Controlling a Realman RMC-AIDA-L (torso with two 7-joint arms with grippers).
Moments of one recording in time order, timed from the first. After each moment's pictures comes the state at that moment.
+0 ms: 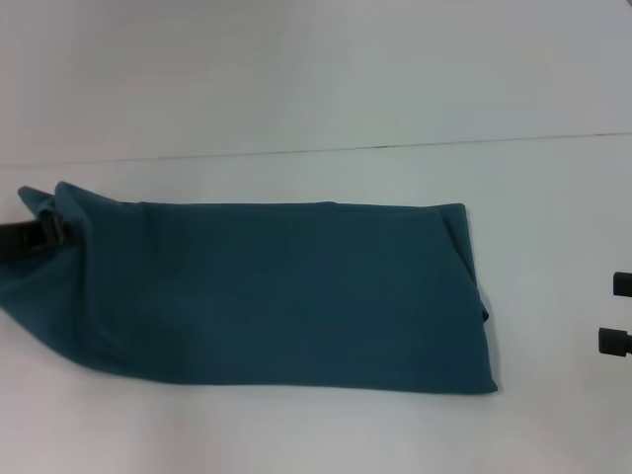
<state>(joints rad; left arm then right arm) -0.62 -2.16 0.61 1.01 2.52 1.09 -2.48 0.30 1.97 -0.44 -0.95 -2.05 -1.87 1.41</state>
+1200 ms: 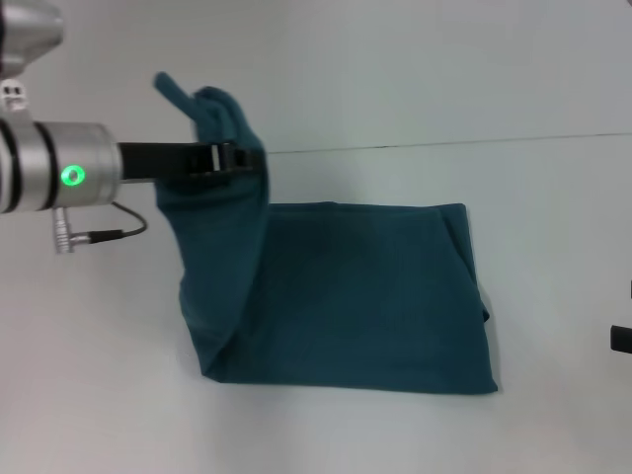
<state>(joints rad) -0.70 -2.17 0.92 1.08 2.17 1.23 -2.50 0.27 1.98 -0.44 -0.92 -2.05 -1.78 1.41</state>
